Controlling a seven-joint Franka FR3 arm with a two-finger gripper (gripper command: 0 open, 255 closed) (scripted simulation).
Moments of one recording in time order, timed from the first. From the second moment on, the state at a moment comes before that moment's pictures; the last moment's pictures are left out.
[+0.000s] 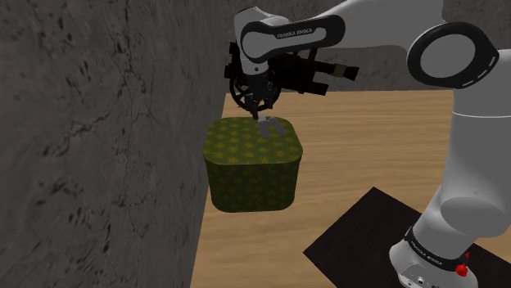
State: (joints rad) arm 0.09 0.32 0.23 -1.43 -0.19 1.60 0.11
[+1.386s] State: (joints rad) arm 0.09 0.34 0.23 -1.46 -0.20 1.64 0.11
